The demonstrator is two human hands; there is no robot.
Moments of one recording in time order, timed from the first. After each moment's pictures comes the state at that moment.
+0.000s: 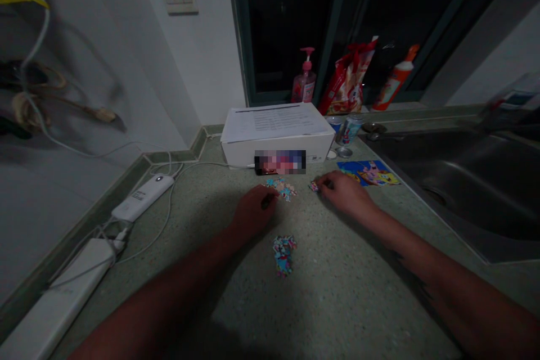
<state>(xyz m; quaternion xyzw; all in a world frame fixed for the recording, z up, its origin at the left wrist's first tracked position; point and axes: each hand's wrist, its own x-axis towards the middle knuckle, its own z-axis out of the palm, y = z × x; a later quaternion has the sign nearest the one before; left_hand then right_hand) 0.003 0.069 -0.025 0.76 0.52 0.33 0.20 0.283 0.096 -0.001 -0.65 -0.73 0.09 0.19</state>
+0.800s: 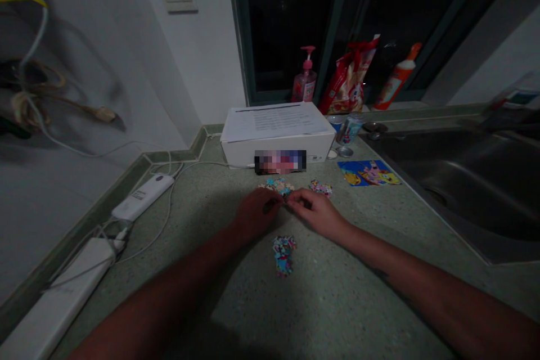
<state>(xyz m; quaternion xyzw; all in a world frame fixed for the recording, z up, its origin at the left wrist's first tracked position) 0.004 0.067 -0.026 0.80 0.46 0.32 0.20 0.222 0.064 -0.029 -0.44 -0.73 0.36 0.37</state>
